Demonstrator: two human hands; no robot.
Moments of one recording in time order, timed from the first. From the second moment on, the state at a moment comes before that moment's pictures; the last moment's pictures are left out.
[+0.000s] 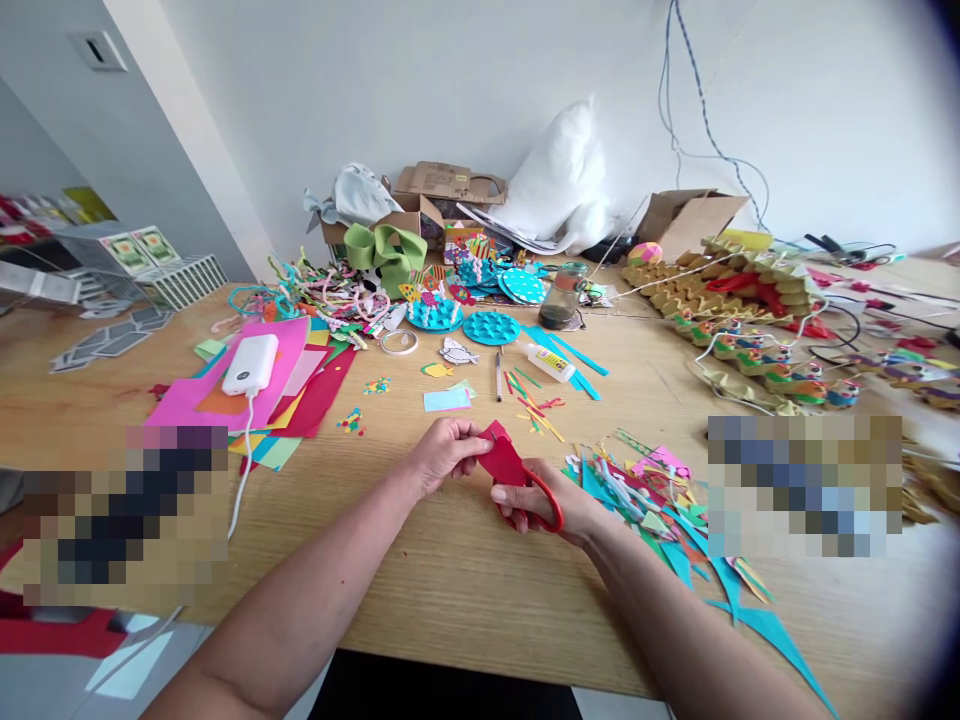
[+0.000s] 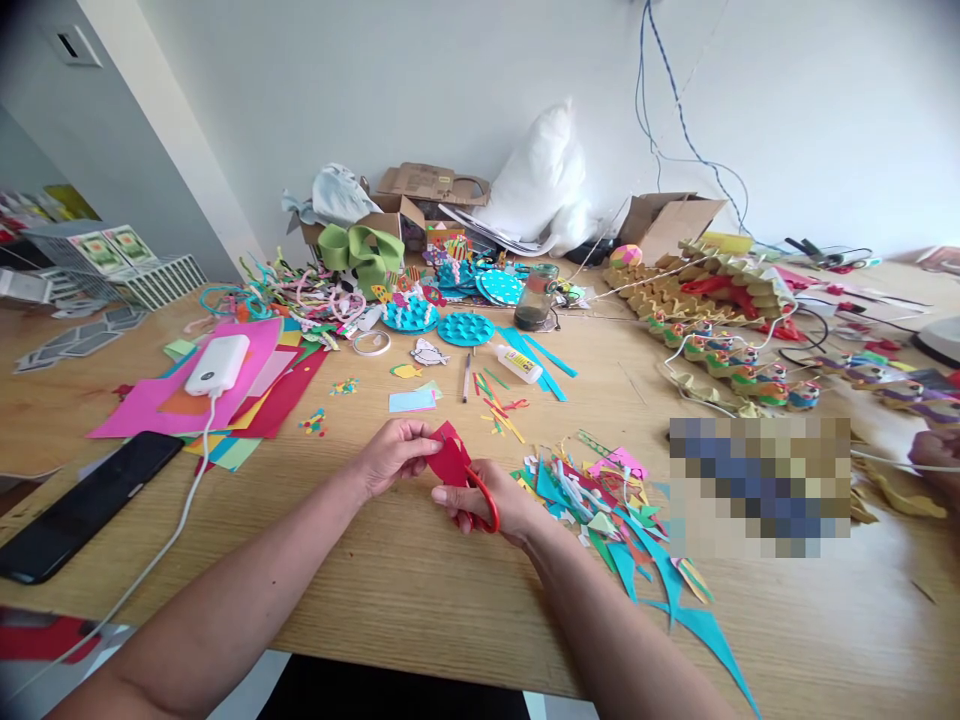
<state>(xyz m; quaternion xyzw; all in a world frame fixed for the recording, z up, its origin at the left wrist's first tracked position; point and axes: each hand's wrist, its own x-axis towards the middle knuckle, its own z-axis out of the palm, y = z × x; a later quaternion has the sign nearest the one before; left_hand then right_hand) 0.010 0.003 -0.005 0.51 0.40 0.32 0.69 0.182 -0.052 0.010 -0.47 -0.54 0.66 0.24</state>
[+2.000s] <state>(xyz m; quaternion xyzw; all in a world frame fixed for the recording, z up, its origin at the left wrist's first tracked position) 0.010 0.001 0.001 0.49 0.42 0.31 0.70 0.180 -0.052 -0.001 -0.48 -0.52 0.65 0.26</state>
